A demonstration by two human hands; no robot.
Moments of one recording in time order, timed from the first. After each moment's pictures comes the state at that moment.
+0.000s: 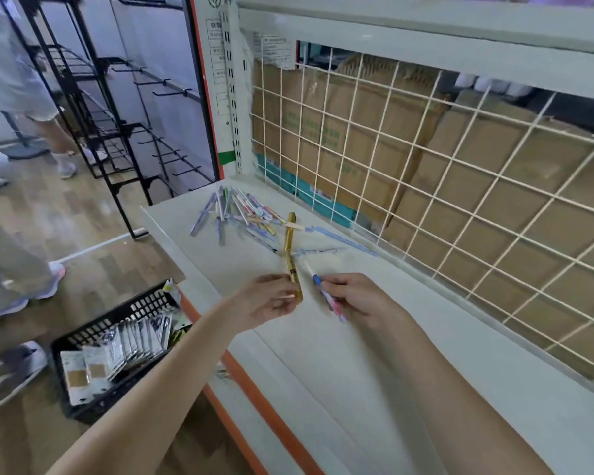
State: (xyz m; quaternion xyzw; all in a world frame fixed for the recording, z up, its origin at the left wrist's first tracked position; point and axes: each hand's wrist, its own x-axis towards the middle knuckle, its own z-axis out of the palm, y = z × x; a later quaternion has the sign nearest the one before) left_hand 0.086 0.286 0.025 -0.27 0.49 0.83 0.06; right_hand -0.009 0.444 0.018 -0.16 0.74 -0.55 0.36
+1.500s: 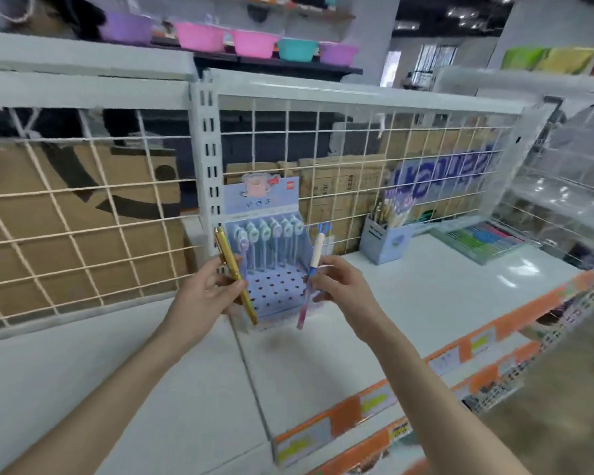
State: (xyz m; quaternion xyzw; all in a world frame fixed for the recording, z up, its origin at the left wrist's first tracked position) left_hand 0.107 0.688 0.086 0.30 0.69 0.63 0.17; right_hand 0.217 0.879 0.074 0.20 0.69 -0.65 -0.23
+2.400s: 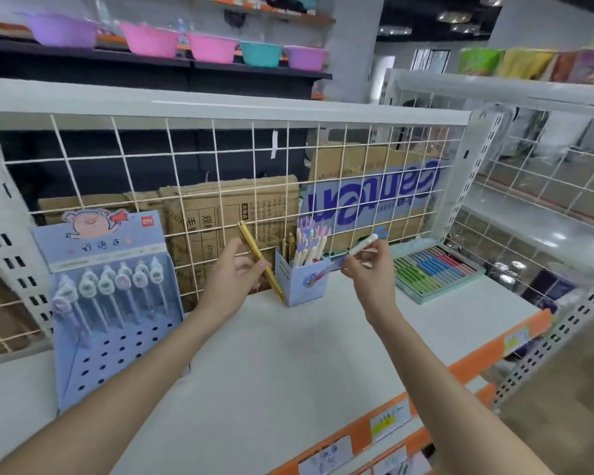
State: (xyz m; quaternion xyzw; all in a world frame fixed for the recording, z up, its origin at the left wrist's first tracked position) left_hand 0.143 0.979 0.105 0.30 0.71 0.62 0.11; right_hand 0.261 1.148 0.100 0.32 0.69 -0.51 -0.41
